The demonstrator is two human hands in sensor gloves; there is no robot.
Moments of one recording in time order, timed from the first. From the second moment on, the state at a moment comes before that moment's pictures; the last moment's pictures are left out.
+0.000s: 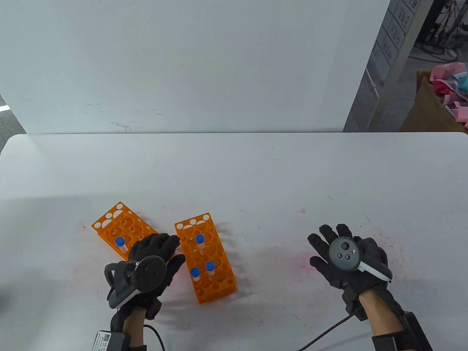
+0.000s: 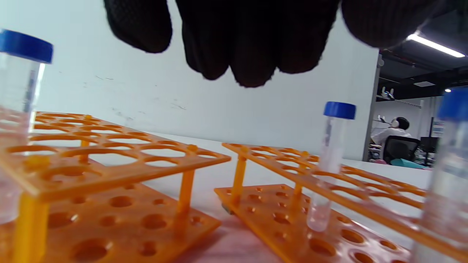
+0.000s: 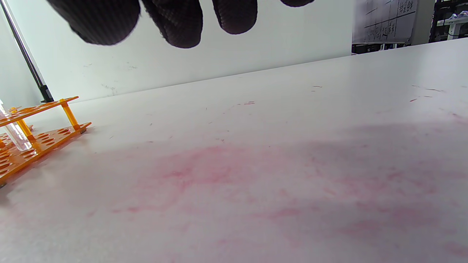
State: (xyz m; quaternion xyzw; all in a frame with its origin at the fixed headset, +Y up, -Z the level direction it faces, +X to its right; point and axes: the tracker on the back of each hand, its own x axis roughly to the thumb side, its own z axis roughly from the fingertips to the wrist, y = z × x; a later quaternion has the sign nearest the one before) left_hand -0.222 -0.669 -0.300 0.11 -0.13 0.09 0.98; right_hand 0.233 -0.698 -0.334 0.14 0.06 0.98 0.10
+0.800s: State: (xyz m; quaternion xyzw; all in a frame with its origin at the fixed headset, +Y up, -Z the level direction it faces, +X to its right) left_hand -0.187 -0.674 -0.297 0.03 -0.21 0.05 0.97; right_hand 0.234 -0.700 -0.335 0.13 0.08 0.98 0.11
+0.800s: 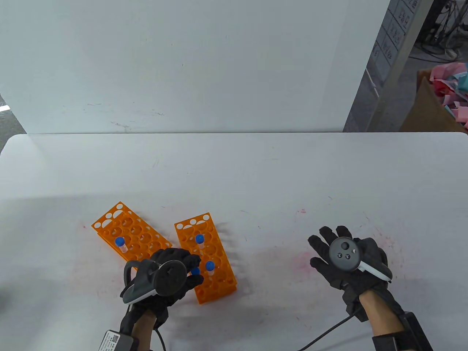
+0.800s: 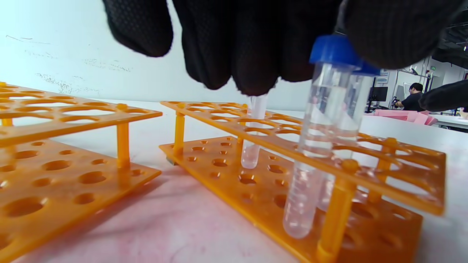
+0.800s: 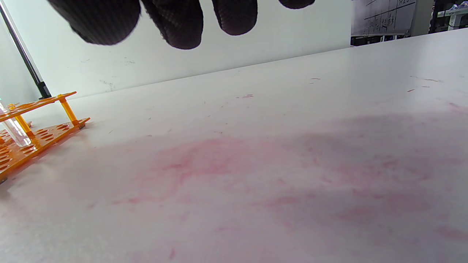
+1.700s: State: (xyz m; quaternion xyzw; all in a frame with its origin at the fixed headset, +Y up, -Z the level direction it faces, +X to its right) left_hand -0.188 -0.671 -0.296 0.03 -0.20 0.05 0.98; right_hand 0.233 -0.698 -0.334 0.14 0.07 0.98 0.11
